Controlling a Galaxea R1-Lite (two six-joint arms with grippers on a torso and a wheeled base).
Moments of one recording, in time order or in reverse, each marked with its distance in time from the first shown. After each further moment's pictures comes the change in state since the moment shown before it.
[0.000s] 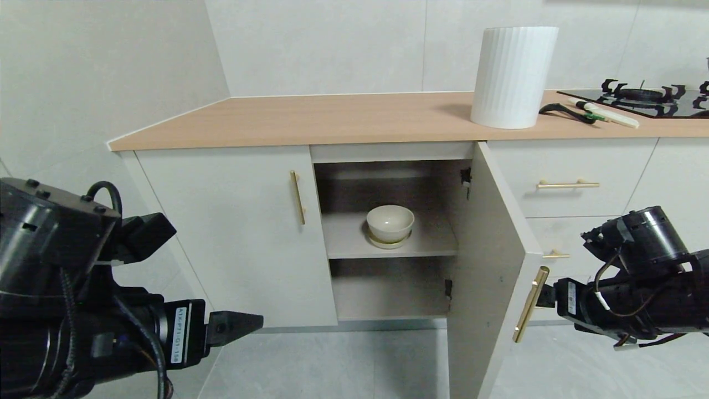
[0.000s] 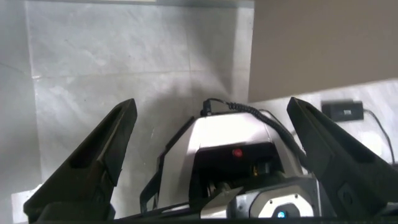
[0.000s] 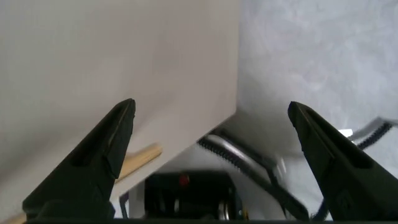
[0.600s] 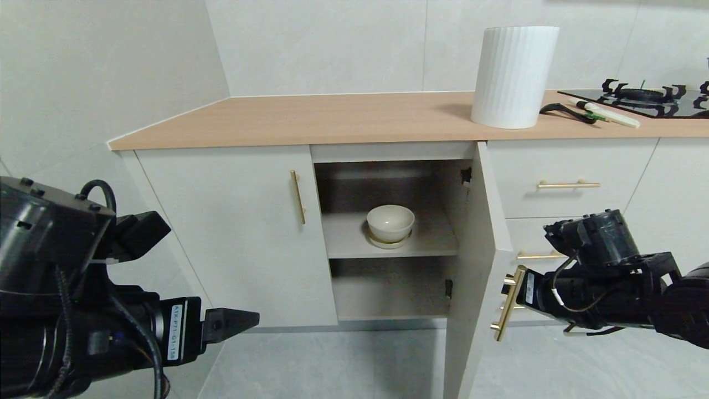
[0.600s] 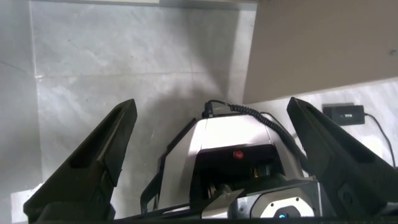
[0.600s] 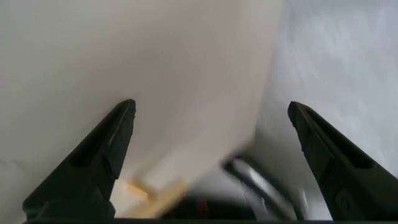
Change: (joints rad) left arm 0.001 -0.002 0.000 0.000 0.002 0.000; right arm 0.100 0.119 0.011 -0.304 -0.002 0.027
